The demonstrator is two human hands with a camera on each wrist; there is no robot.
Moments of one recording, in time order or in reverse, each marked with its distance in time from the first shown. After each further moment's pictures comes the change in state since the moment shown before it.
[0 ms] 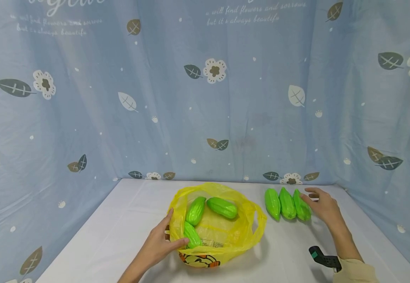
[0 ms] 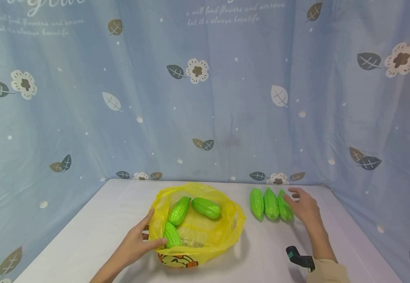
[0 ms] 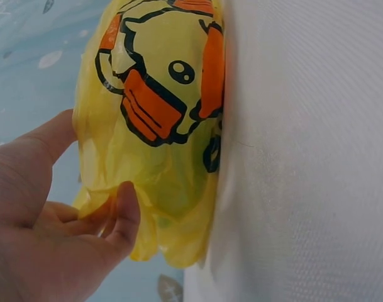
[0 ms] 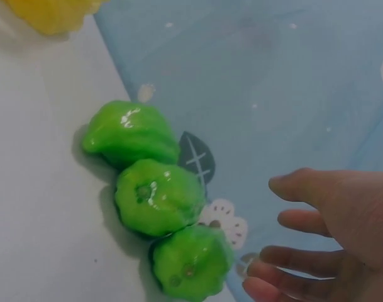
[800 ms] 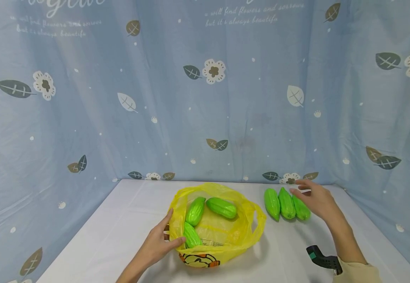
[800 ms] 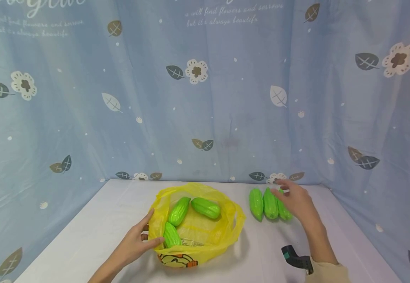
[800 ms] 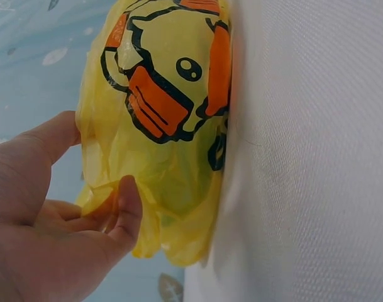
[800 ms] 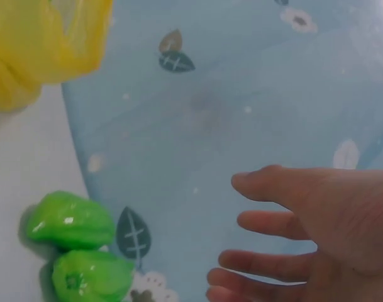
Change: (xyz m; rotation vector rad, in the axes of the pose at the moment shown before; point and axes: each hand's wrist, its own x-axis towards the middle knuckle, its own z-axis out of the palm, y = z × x) left_hand -0.002 0.002 -0.005 -0.035 -0.045 -0.015; right_hand -0.016 -0.061 -0.026 -0.043 -0.036 -0.125
